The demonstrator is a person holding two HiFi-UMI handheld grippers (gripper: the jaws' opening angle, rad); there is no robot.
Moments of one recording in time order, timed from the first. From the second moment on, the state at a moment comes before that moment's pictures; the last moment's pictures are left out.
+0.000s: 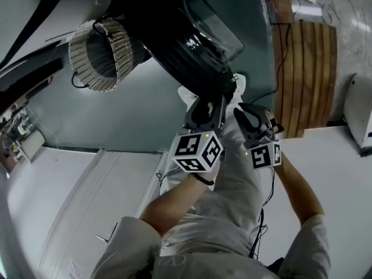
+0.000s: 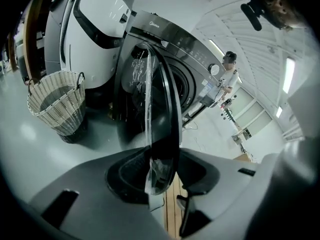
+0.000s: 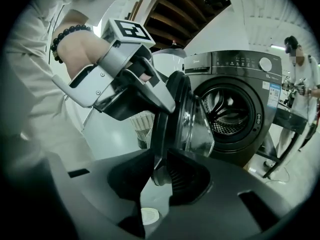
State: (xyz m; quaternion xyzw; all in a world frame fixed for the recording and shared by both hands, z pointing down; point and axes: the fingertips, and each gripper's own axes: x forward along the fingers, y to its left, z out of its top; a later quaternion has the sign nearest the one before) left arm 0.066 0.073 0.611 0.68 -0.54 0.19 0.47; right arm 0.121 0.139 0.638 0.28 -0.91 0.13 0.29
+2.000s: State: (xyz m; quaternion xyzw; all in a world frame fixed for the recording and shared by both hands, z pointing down) left arm 0.171 0.002 0.593 0.76 -0.40 0.15 0.48; right arm 0.196 0.026 0.671 0.35 -0.89 0.08 0.29
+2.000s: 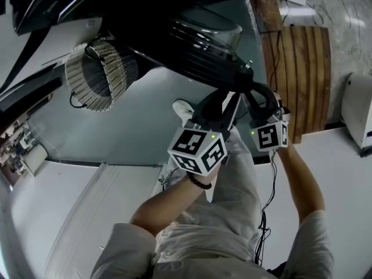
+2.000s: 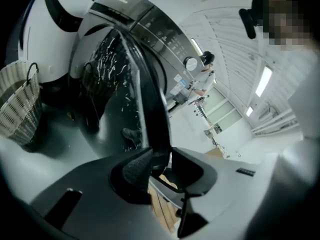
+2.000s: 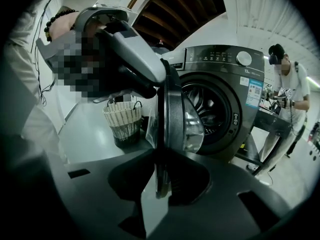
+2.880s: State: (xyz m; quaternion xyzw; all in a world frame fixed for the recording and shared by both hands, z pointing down) left arm 0.166 -0.037 0.584 0.83 -0.37 0.13 0.40; right arm 0.242 -0.032 0.675 0.30 -0.89 0.07 0.32
